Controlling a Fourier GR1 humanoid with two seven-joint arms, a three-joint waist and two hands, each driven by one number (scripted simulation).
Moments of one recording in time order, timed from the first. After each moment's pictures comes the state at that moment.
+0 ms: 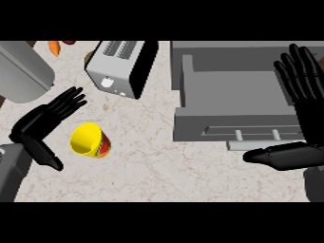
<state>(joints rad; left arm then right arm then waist) -0.39 0.39 0.10 -0.88 0.17 -0.83 -0.37 -0.23 -0.18 -0.06 -1.88 -0.10 0.14 0.09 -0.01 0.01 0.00</state>
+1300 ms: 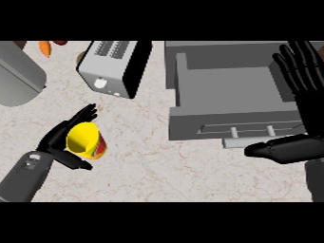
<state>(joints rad) -0.53 0.34 -0.04 -0.33 -0.12 -0.54 -0.85 -0.29 -0.19 -0.08 -1.86 -0.12 0.16 0.11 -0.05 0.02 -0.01</state>
